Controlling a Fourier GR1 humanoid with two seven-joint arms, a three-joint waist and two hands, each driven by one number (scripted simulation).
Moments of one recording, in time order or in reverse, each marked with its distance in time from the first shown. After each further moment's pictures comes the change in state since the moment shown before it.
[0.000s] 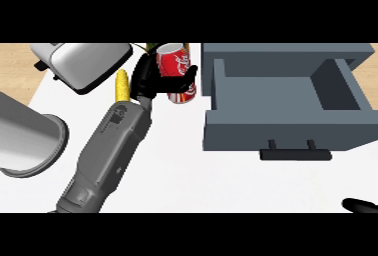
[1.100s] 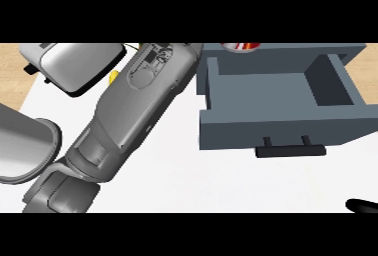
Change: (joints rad) left arm -0.519 -0.009 -0.105 0.131 0.037 0.221 0.338; right arm -0.029 -0.009 -0.003 -0.024 -0.008 -0.006 0.024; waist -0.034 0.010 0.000
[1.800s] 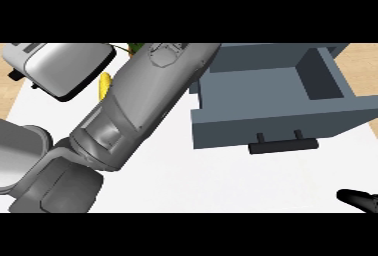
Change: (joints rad) left arm -0.212 0.000 -0.114 0.285 0.150 0.093 -0.059; right arm -0.063 -0.009 0.033 0.035 0.011 -0.004 0.012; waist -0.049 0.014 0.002
